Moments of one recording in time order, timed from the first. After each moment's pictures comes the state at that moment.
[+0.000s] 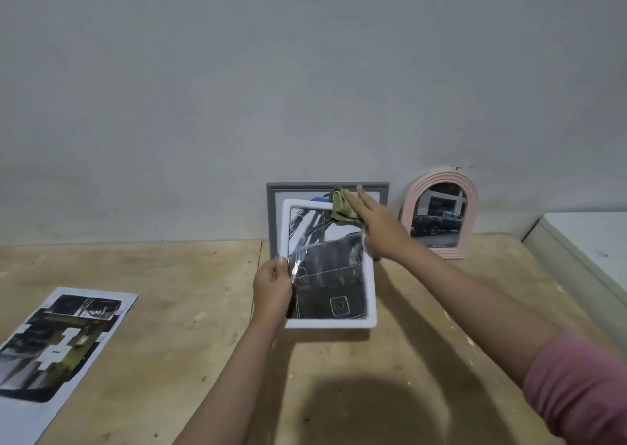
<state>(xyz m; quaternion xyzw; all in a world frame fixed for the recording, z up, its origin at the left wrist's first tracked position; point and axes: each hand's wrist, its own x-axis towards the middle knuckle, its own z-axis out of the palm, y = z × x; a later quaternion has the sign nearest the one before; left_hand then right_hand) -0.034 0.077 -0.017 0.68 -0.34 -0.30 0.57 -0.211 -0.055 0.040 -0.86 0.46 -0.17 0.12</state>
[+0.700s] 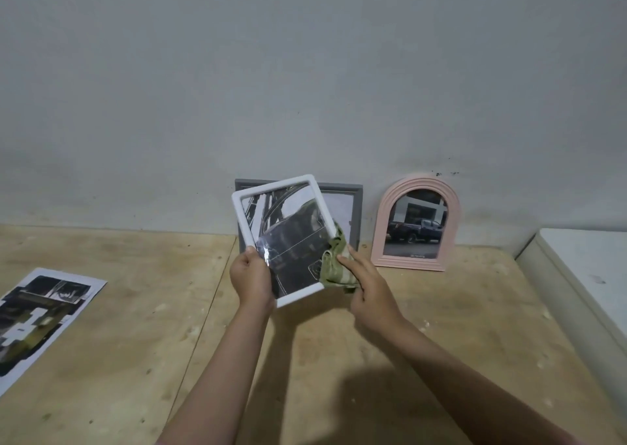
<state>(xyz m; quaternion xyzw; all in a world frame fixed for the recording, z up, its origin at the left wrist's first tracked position) -0.109 0.018 -0.010 0.69 -0.10 -0.25 0.67 -0.303 -0.023 -0.041 -0.80 0.41 -0.33 0.30</state>
